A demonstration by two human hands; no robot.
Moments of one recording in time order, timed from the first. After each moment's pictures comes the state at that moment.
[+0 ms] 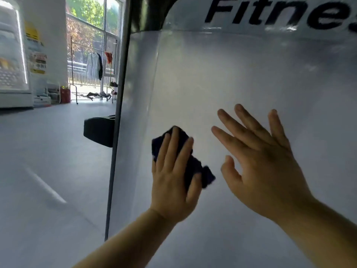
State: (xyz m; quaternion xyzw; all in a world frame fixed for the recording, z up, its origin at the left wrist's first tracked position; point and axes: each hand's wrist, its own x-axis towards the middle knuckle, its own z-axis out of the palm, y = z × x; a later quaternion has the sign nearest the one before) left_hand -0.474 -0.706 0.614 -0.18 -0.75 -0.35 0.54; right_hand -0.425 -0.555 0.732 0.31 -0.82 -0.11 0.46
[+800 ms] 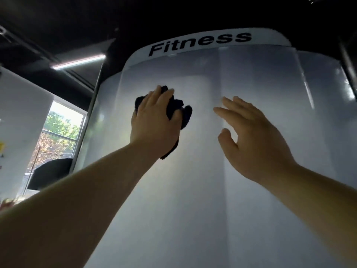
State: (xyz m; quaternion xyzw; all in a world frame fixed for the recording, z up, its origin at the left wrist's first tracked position) left_hand -0.484 -0.680 0.686 -0.21 -0.68 -0.27 0.65; right_hand -0.427 -0.490 0.656 0.19 -0.71 -0.01 0.68
